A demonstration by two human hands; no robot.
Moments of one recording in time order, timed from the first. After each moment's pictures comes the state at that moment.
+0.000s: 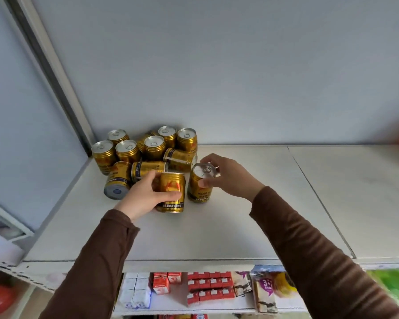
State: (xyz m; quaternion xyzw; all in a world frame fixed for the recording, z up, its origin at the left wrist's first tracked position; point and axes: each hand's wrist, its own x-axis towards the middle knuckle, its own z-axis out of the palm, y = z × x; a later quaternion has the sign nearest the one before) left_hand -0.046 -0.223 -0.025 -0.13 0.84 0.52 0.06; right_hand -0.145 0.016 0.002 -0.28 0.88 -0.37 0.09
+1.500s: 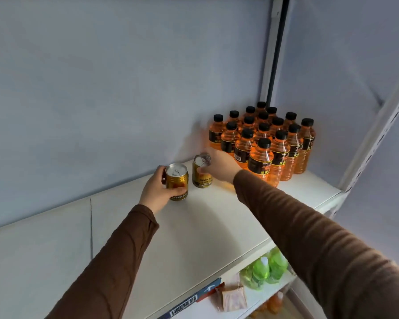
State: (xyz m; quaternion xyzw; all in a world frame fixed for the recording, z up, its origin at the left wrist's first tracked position) left_hand -0.310 0.359 -0.033 0.13 0.85 0.51 -0.02; right_hand -0.293 0.577 0.035 -0.02 0.95 -0.30 -0.05
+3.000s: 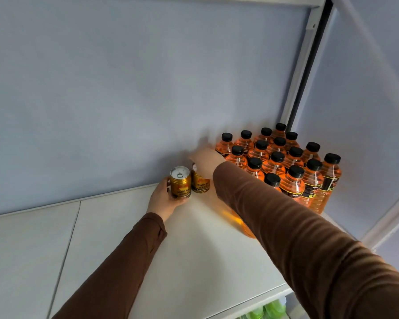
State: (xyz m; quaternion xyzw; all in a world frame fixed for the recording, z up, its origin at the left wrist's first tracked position) left_hand -0.363 0.412 -0.063 0.00 0.87 0.48 -0.05; right_hand -0.406 0.574 0.060 -0.18 0.98 0.03 0.00
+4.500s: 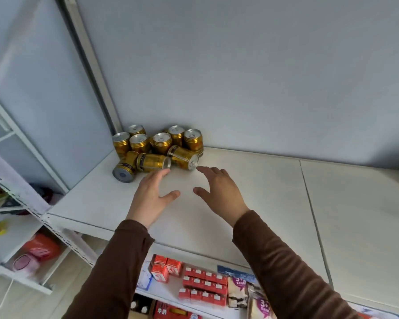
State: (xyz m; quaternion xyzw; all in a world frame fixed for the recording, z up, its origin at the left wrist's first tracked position) left_hand -0.010 -0.121 -0.030 -0.19 0.91 0.31 -0.21; right_hand -0.123 0.052 -0.023 -0.39 0.88 -0.27 -0.04
